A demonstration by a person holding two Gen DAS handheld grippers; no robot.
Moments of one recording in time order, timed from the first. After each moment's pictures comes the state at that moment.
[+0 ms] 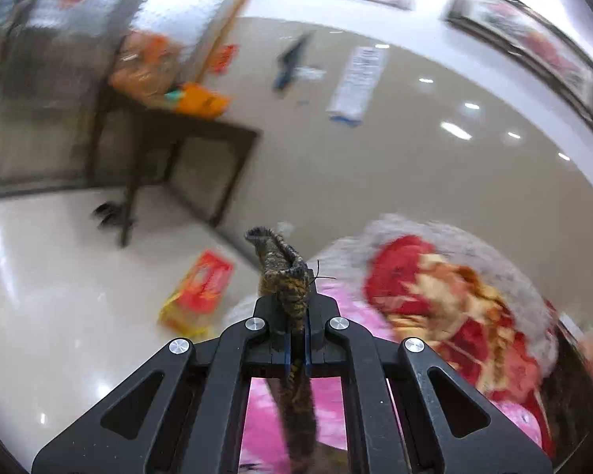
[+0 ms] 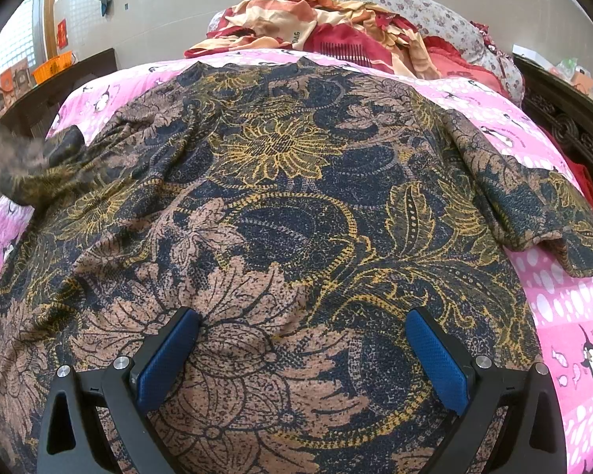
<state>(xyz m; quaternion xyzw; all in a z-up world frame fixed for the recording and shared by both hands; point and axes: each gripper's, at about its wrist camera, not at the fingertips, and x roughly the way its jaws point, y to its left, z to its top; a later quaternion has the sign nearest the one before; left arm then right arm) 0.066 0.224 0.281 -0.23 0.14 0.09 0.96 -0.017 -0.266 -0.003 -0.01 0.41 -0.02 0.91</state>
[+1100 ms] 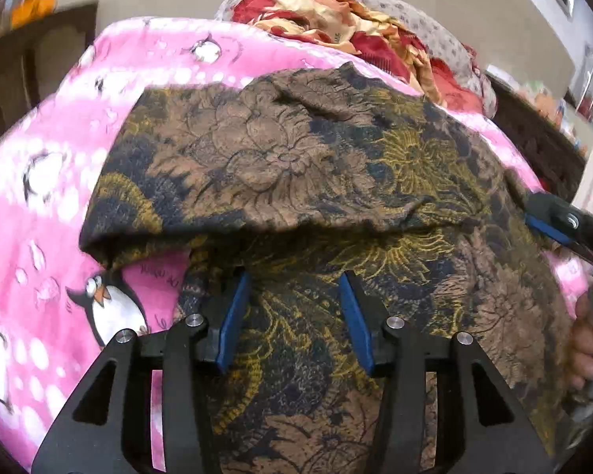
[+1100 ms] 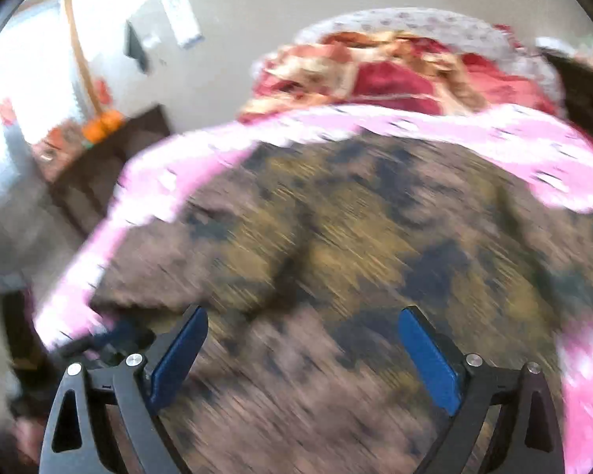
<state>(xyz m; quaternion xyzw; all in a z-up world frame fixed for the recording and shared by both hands) 0.016 0.005 0.013 -0.08 0.40 -0.13 0.90 0.015 -0.255 0.056 0.09 0.34 0.12 0.93</state>
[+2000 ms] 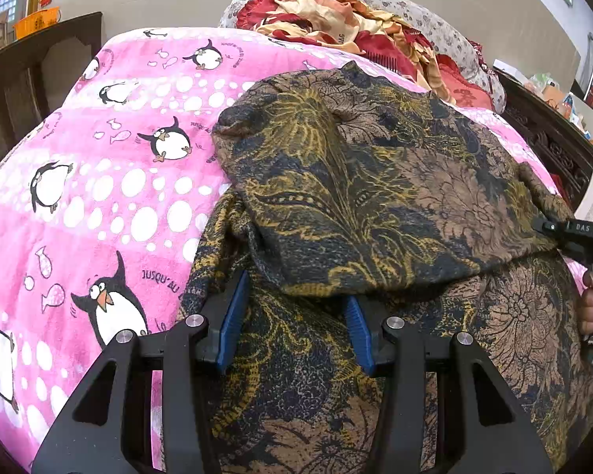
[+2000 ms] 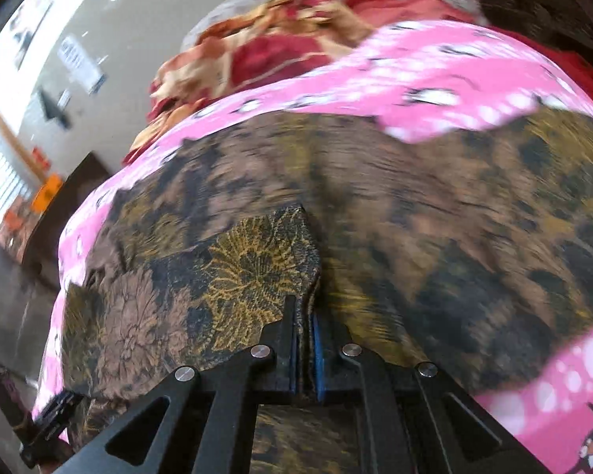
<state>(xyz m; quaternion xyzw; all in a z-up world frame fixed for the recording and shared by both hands) 0.015 -0.004 0.013 -0.05 0.40 -0.11 0.91 0.038 -0.411 0.014 0.23 0.39 0.01 0.89</state>
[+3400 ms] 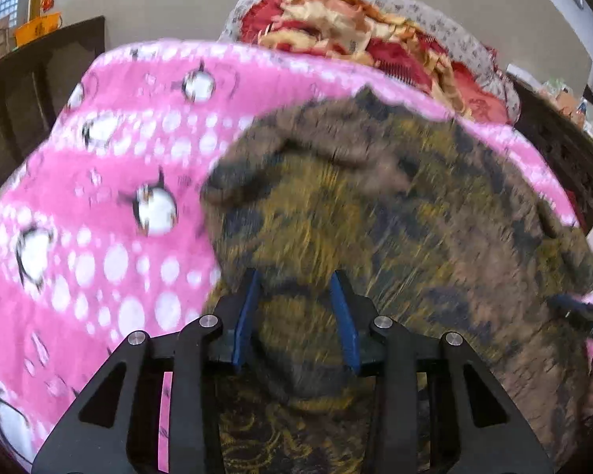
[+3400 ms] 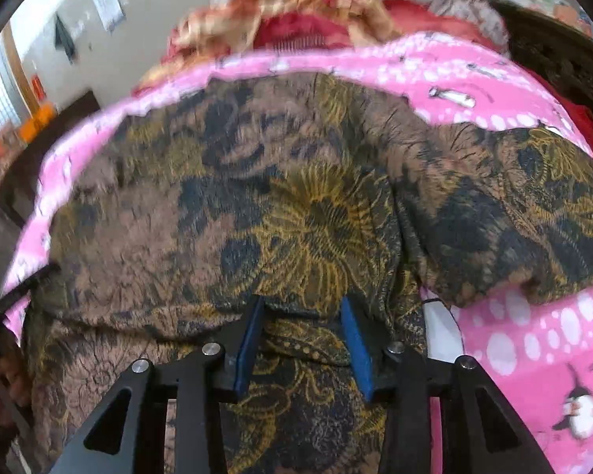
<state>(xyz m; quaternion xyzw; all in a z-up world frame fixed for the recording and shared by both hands) 0.074 -0.016 0.042 -0.05 0.39 -0.09 0.91 0.016 -0.359 0.020 0.08 0.46 -0.01 0.89</state>
